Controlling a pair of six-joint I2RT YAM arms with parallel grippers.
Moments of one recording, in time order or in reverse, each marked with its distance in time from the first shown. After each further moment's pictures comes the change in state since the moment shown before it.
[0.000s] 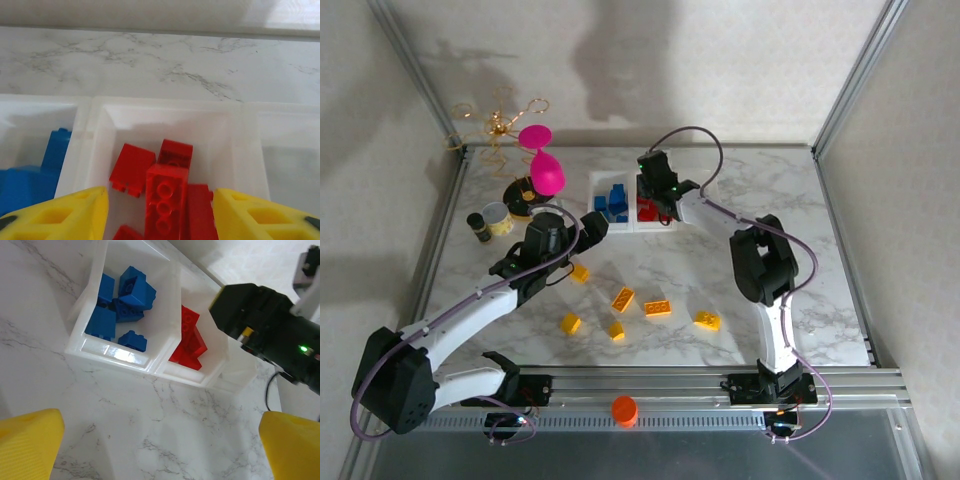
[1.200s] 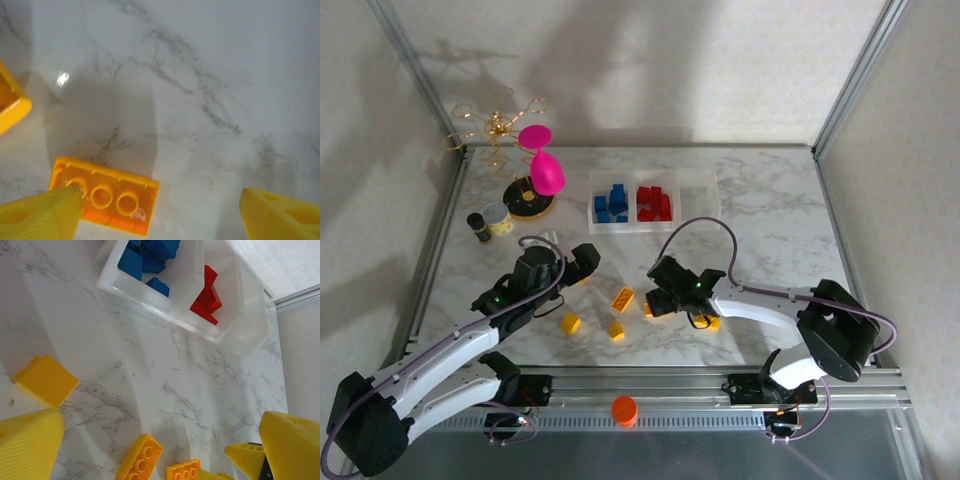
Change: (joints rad) left arm -0.085 -0.287 -0.197 -0.145 -0.035 -0.090; right arm 0.365 -0.591 -0.840 -0.204 -0.131 0.176
